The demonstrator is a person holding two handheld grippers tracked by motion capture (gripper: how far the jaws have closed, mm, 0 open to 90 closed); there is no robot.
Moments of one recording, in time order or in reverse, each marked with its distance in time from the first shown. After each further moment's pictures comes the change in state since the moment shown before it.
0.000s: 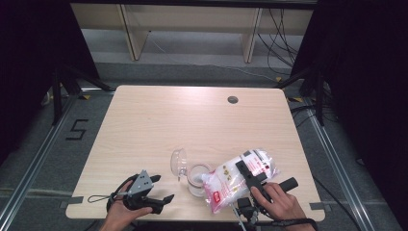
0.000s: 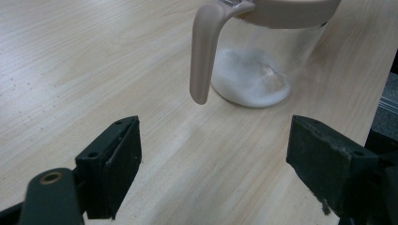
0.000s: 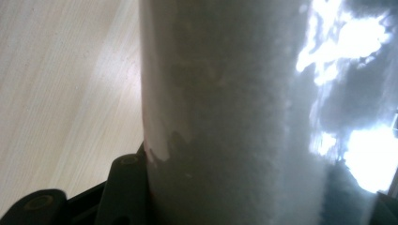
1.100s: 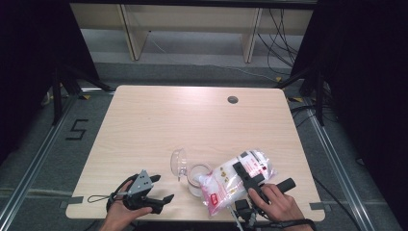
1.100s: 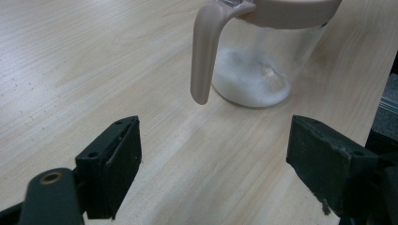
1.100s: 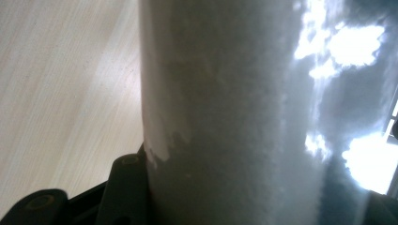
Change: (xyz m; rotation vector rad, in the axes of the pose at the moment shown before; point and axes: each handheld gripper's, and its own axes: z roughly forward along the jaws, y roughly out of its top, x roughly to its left) left arm 0.000 0.000 0.000 -0.002 0.003 -0.002; right arm -0.003 0.006 -0.001 -0.027 0.004 -0.025
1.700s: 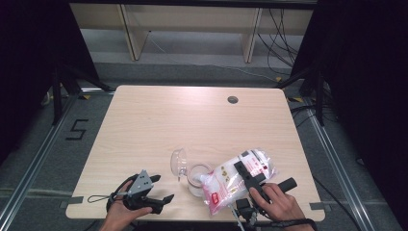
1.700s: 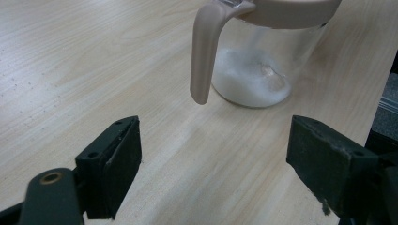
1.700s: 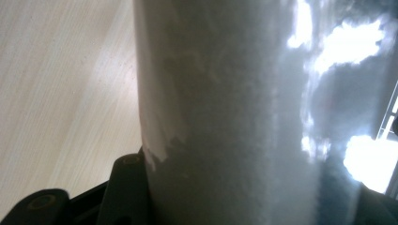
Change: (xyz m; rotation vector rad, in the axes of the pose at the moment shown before) left arm 0.000 0.000 0.000 0.002 0.002 0.001; right arm 0.000 -0.003 0.001 0.005 -0.012 0.005
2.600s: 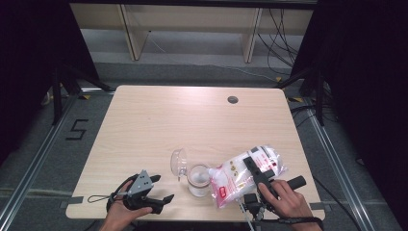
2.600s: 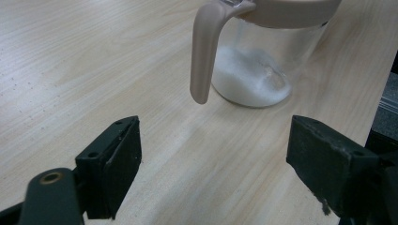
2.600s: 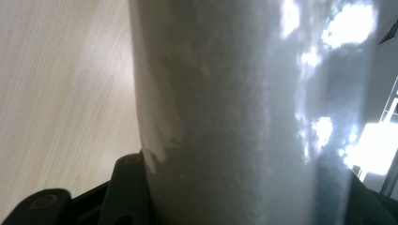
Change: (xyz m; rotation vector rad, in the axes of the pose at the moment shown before) left arm 0.000 0.000 0.000 0.002 -0.004 -0.001; right arm 0.001 -0.020 -0.001 0.068 0.002 0.034
